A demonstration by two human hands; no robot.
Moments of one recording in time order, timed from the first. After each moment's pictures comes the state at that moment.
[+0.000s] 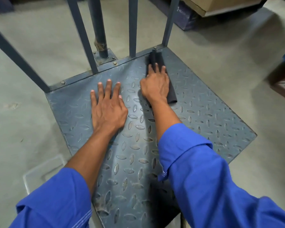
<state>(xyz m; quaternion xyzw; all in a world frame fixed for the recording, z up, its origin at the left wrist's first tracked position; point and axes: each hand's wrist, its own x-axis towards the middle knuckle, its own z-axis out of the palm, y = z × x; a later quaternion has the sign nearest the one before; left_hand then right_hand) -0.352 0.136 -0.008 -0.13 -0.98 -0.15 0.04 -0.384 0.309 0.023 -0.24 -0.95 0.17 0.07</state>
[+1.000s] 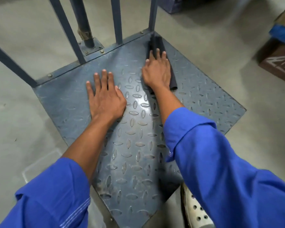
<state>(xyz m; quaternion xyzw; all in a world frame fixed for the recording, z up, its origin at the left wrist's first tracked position) -0.343 0.149 -0.005 -0.15 -0.98 -0.12 0.00 -0.366 0.340 0.011 -0.26 -0.95 0.13 0.12</state>
